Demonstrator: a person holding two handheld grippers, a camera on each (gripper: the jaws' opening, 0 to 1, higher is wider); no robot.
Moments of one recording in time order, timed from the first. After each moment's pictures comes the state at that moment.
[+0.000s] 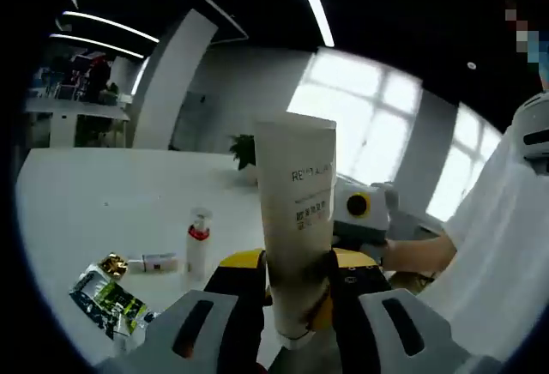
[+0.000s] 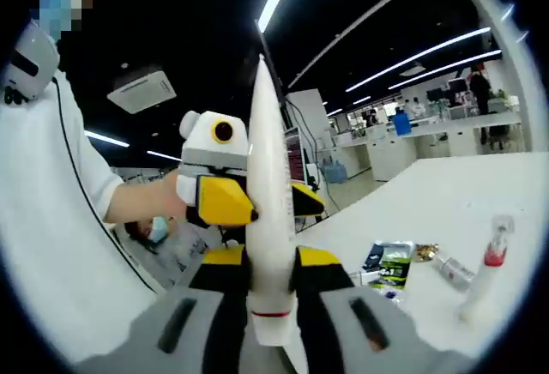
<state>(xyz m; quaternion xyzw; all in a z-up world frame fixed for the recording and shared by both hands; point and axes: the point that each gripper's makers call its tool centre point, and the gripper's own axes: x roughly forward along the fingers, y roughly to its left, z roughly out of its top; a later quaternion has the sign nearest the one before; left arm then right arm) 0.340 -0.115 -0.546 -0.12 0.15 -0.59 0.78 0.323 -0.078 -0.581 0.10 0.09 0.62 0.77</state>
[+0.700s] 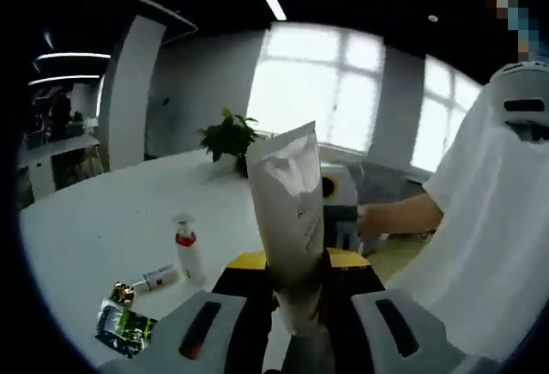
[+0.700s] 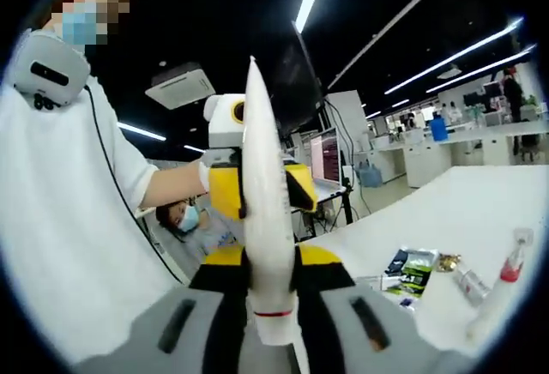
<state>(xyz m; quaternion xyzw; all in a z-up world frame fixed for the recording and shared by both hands) 0.326 -0.123 -0.553 0.00 0.16 -0.61 0.77 0.314 -0.082 -0.592 0.07 0.07 0.66 0.74</state>
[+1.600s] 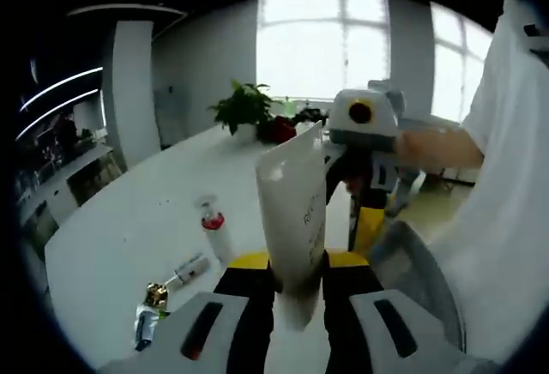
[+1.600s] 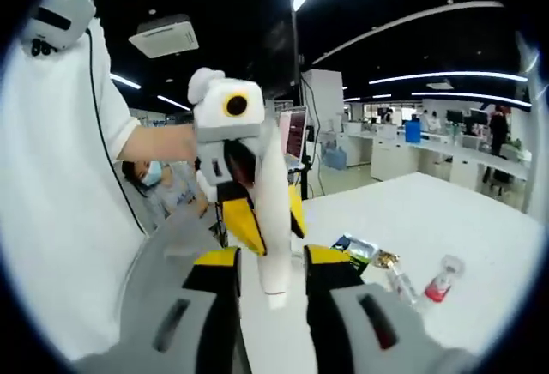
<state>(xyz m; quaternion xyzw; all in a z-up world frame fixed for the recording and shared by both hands) 0.366 -0.133 -0.609 0.13 0.19 -0.58 0.78 0.352 -0.132 -0.583 -0.06 0.09 0.61 0.79</state>
